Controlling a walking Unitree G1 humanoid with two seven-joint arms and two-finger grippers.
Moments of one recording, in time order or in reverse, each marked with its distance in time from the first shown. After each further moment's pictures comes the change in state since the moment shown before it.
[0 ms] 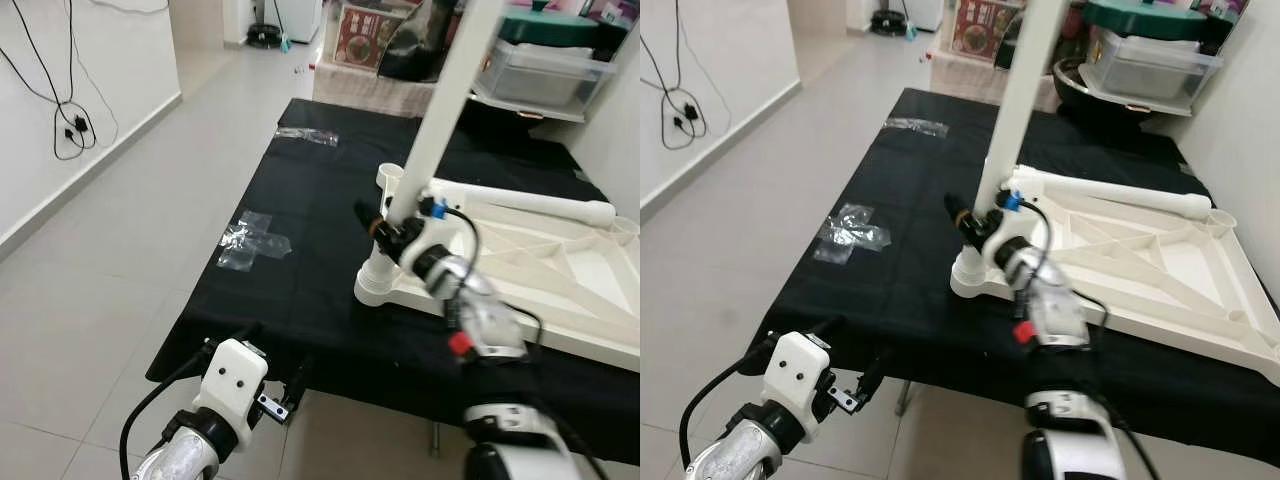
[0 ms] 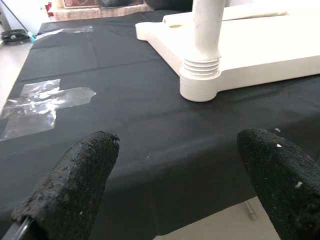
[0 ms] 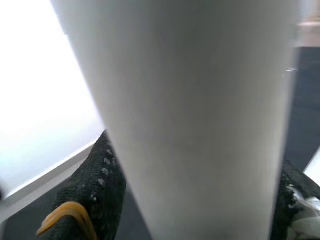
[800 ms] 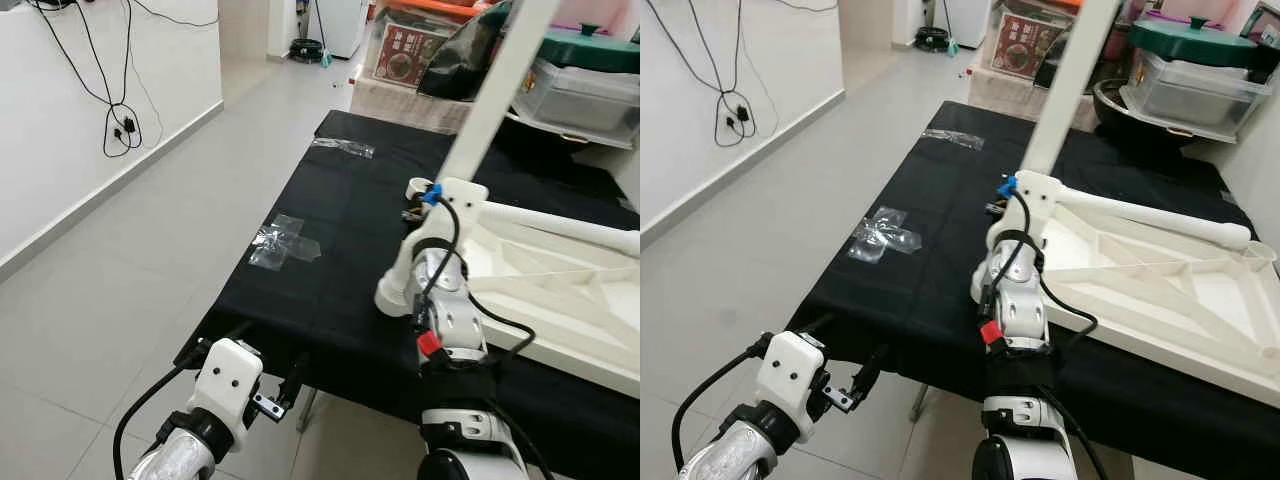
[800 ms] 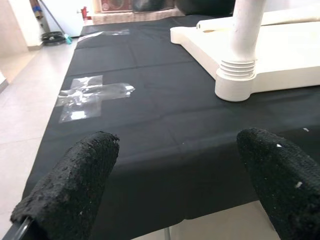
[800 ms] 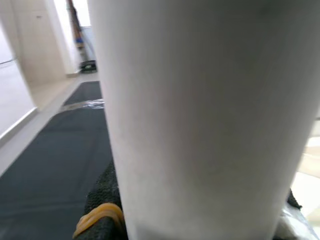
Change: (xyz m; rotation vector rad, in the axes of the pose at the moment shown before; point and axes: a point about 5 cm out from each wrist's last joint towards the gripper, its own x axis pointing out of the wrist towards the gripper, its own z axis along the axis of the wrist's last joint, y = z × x) left arm -0.003 0.000 0.003 0.000 -0.001 0.005; right arm 0.004 0.015 -0.001 -0.048 -0.134 -1.032
